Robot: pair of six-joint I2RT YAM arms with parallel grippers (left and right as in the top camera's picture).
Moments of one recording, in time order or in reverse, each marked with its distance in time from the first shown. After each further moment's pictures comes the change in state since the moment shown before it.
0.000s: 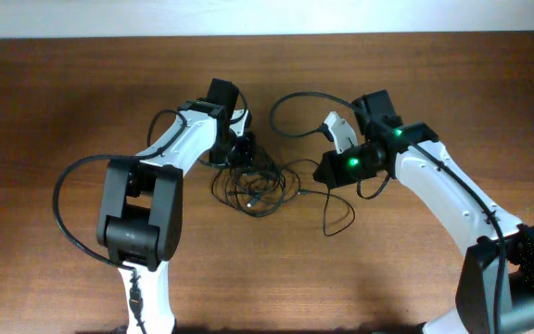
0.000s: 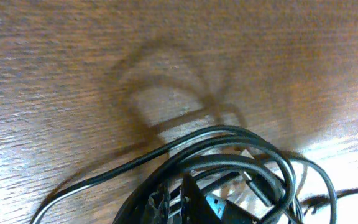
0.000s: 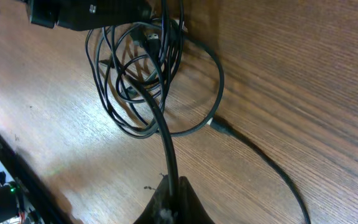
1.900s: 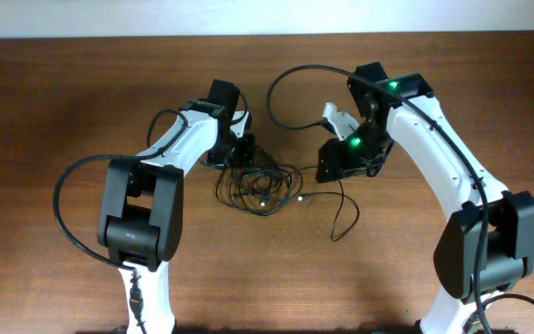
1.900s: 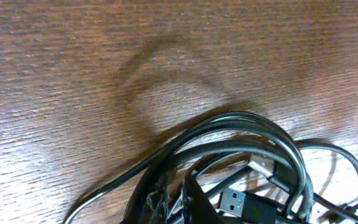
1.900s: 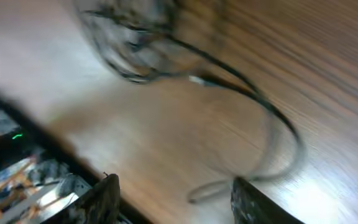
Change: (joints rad) left arm -0.001 0.000 0.000 -0.011 -0.050 0.026; right arm -0.010 0.206 0.404 -0.529 0.044 -0.171
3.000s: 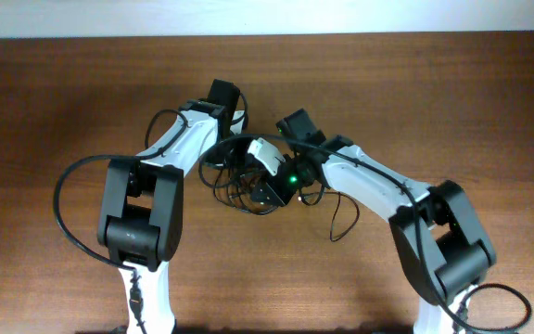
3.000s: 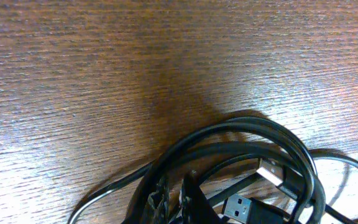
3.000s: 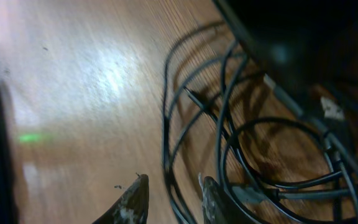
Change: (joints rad) left arm 0.000 0.000 0.000 -0.001 -0.050 -0.031; right arm 0.283 0.077 -0.333 0.805 -0.146 -0.103
